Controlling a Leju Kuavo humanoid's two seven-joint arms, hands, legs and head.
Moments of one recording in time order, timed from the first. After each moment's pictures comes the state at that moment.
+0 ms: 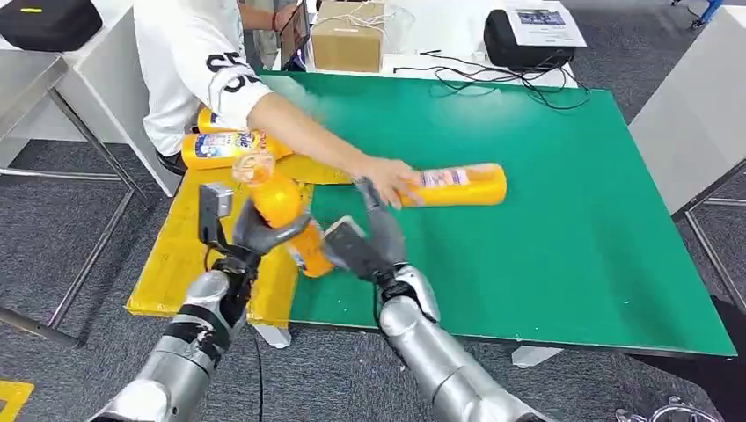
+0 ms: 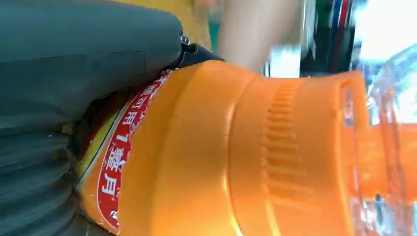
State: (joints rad) left arm -0.48 -0.12 -0.14 -0.84 0.10 -0.09 -0.43; right arm -0.53 0.31 0.48 -0.76 0.49 -0.40 -0.34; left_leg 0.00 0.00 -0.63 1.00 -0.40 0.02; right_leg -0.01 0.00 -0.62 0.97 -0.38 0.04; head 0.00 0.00
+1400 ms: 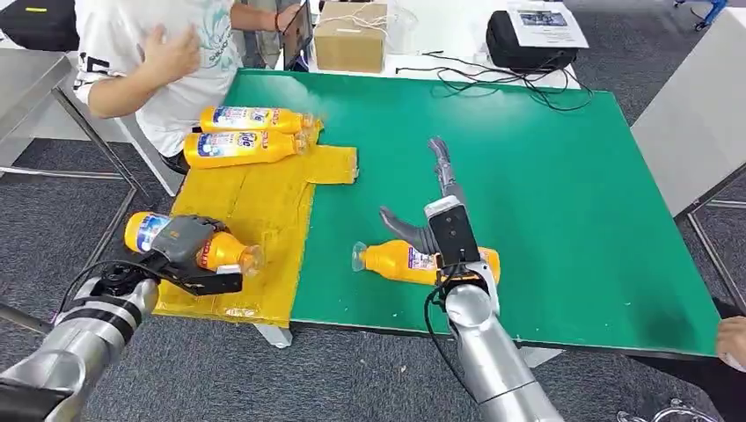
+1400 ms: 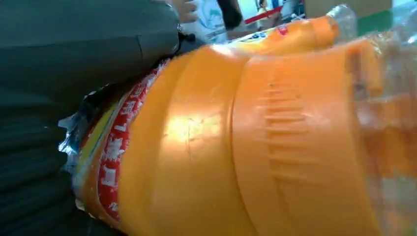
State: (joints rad) left arm -0.62 0.29 -0.38 -0.48 -1.20 0.28 -0.51; right arm -0.41 0.17 0.35 -1.17 0.31 -0.26 -0.42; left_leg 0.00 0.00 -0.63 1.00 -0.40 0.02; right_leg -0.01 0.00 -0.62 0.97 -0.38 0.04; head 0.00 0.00
